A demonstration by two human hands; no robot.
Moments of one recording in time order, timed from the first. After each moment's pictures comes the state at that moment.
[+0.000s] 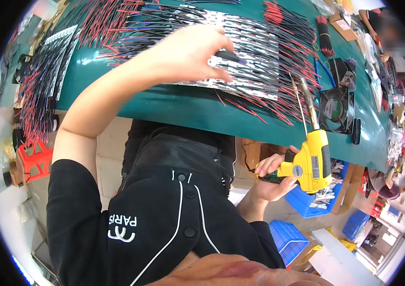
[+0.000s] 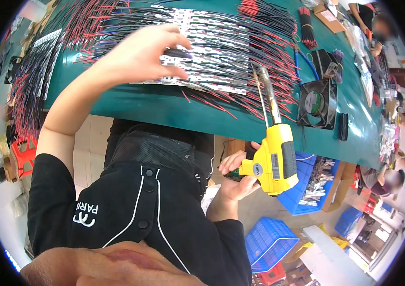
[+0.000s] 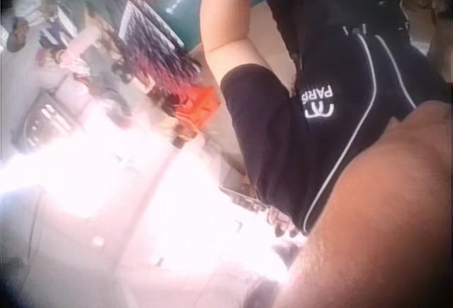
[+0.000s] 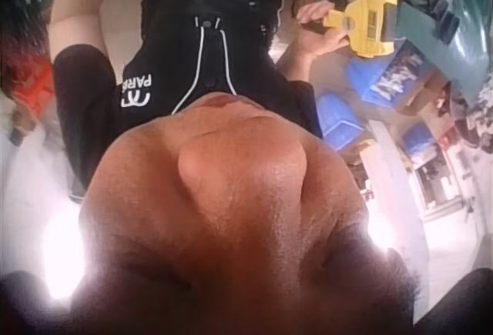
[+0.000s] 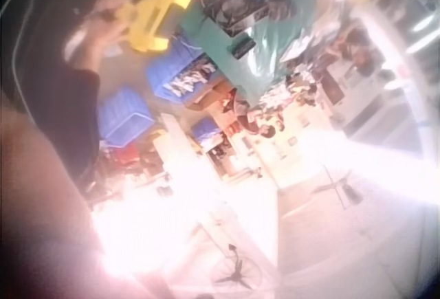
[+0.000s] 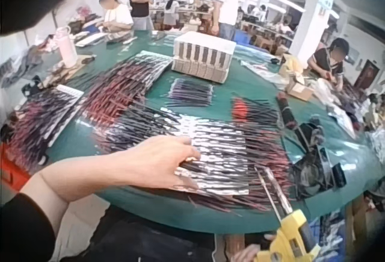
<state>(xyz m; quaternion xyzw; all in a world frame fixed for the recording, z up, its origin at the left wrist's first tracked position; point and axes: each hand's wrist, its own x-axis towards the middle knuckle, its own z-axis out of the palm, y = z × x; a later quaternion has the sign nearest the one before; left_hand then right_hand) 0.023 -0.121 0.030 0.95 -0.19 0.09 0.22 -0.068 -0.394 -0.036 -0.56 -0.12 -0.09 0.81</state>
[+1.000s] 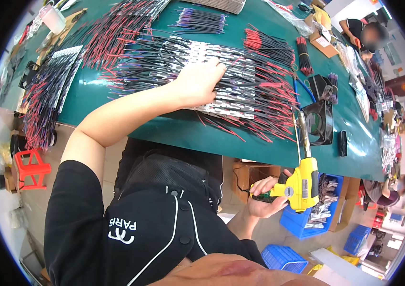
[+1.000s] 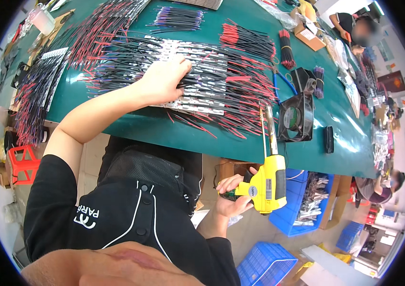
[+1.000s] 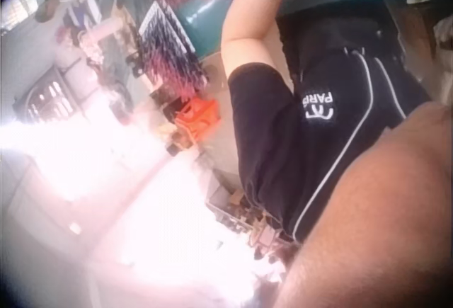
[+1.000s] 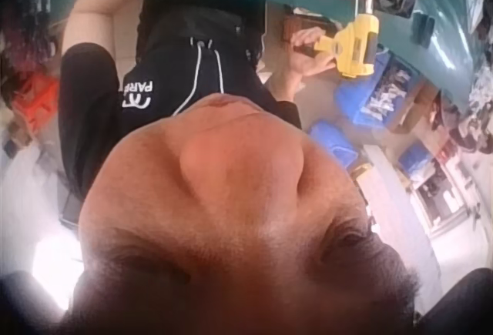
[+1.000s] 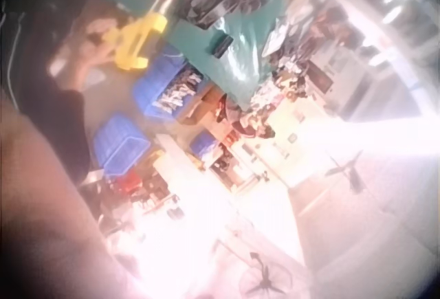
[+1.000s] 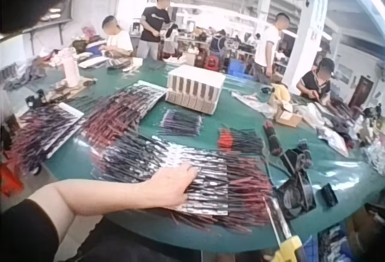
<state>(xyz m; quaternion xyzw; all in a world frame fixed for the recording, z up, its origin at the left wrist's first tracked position) 0.051 -0.163 -0.004 0.97 -0.12 0.10 0.18 -0.066 -0.428 -0.040 -0.54 -0.12 -0.19 0.81</state>
